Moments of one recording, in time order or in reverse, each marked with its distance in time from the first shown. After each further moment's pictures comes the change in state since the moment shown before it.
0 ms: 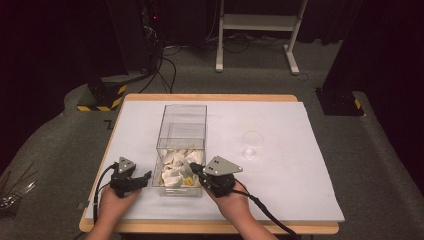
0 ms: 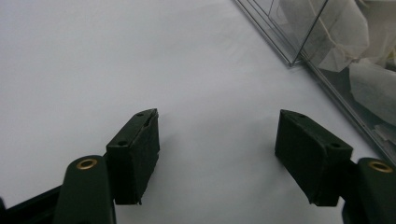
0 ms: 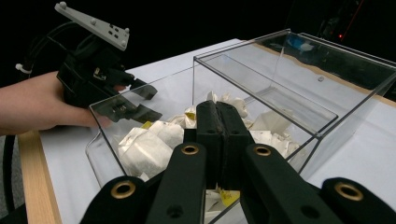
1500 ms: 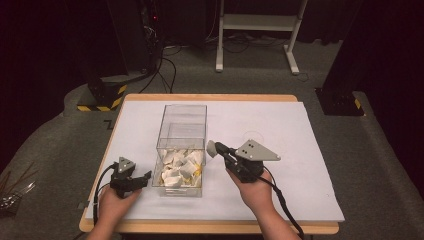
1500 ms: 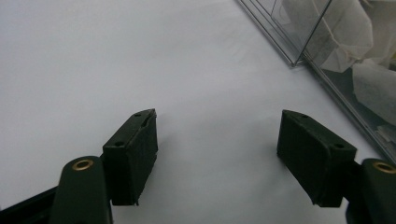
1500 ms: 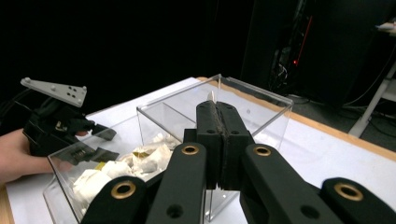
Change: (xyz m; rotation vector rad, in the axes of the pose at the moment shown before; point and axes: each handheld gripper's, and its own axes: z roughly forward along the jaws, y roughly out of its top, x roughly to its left) left arm 0.000 0.000 0.000 0.005 0.000 -0.011; right arm -0.049 0.025 -0.055 -0.134 -0.110 0.061
